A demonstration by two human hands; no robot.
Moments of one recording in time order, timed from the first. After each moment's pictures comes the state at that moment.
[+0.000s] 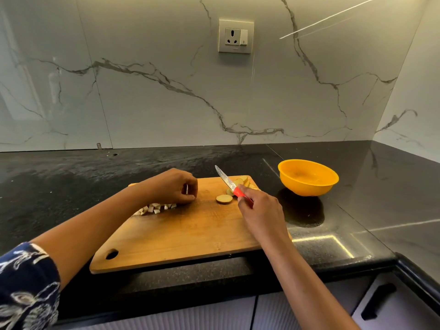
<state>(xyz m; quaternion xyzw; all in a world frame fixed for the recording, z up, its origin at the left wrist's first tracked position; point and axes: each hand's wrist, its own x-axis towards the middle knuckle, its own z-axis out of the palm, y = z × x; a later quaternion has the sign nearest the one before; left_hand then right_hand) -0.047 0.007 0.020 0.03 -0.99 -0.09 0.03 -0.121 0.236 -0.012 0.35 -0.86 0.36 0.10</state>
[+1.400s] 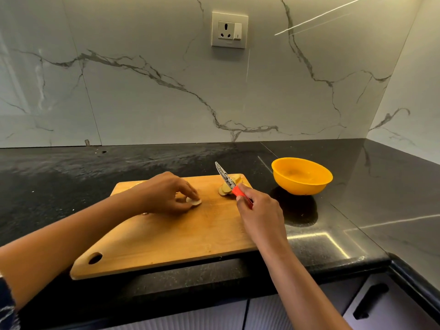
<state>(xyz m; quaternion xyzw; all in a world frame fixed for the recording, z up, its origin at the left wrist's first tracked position) -0.037 0.033 0.020 0.00 -0.99 -0.11 0.03 -0.121 0.245 -0.009 0.31 -0.87 0.38 0.09</state>
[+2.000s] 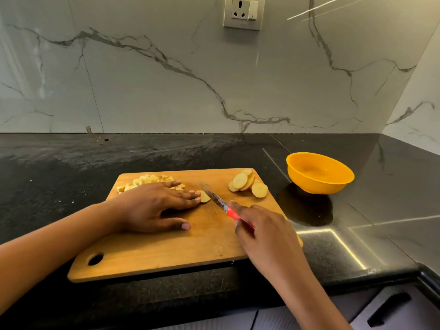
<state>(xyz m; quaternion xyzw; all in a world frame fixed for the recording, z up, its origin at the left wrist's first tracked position) -0.001 0.008 -0.004 -0.09 -1.00 -0.01 0.00 -0.093 0.255 -0.015 0.46 -0.84 0.27 0.09</state>
